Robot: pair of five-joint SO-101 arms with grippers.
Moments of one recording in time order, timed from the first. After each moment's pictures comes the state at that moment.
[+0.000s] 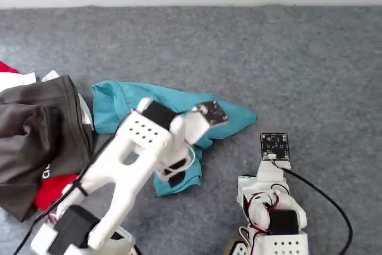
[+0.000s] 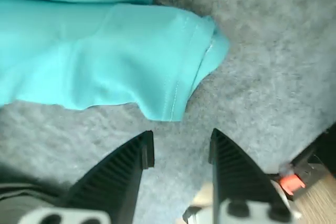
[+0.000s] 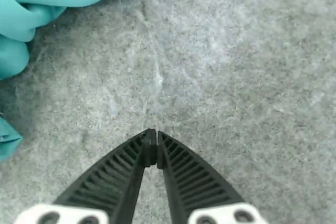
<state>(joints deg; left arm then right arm) 28.9 -10.2 27.5 92.6 -19.2 -5.5 -103.1 95.6 74.2 -4.4</state>
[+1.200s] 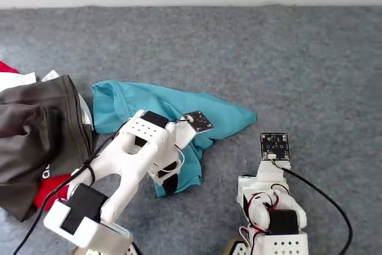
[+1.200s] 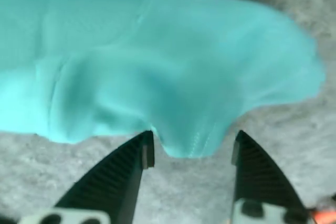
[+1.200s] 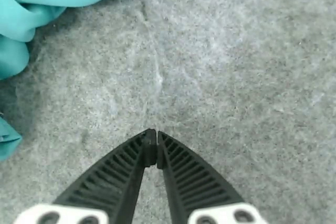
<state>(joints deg) 22.3 0.4 35.6 78.2 -22.5 -5.5 -103.1 95.6 74.2 -4.4</state>
